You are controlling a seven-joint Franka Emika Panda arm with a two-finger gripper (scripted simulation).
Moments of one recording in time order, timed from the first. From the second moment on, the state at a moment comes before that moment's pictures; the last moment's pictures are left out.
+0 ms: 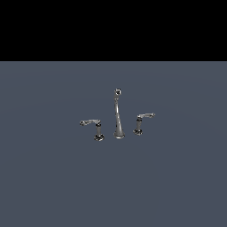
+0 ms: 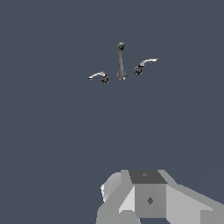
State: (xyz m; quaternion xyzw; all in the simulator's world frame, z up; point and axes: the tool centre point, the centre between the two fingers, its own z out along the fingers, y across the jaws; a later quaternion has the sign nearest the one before) arm -0.252 -0.004 0.482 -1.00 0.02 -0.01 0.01
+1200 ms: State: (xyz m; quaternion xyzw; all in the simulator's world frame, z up) arm -0.180 0.007 0.400 -0.99 0.15 -0.01 0.01
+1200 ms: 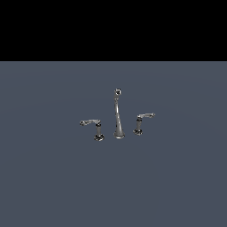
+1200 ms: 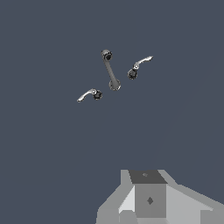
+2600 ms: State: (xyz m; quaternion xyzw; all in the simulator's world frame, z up) arm -0.022 -0.046 0.209 -0.89 0.45 0.00 0.01
